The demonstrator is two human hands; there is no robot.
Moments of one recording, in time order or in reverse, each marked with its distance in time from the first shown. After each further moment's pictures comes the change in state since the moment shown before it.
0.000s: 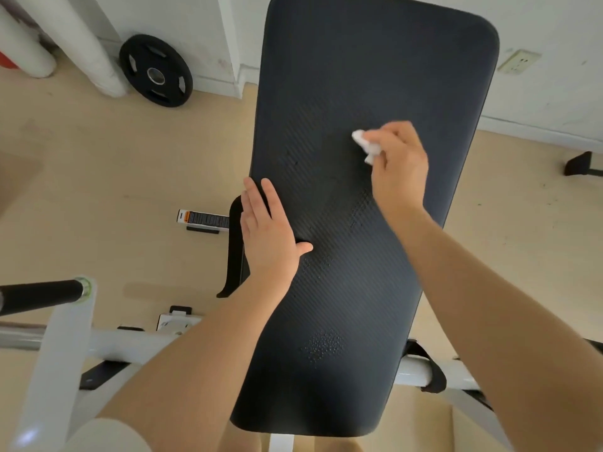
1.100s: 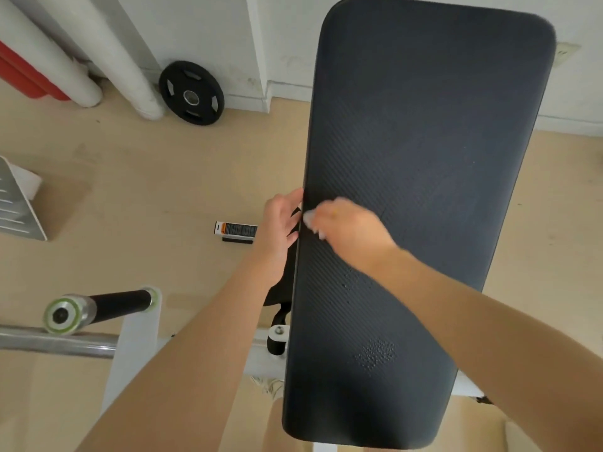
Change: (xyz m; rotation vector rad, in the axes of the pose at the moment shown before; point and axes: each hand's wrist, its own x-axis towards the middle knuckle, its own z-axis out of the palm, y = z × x) left_hand 0.014 -0.056 -0.065 -1.276 -0.379 -0.207; right_hand -0.062 -0.073 0.065 -0.201 -0.468 -0.524
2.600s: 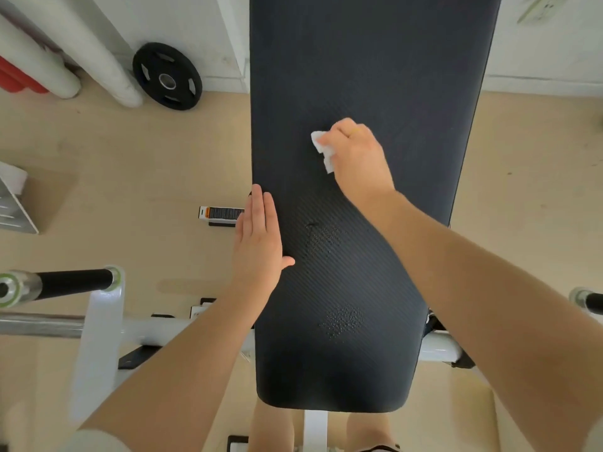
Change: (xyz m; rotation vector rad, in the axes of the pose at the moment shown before) left_hand -0.019 -0.074 0.040 1.589 0.228 0.228; right_hand -0.014 0.062 -0.027 0.050 0.255 0.354
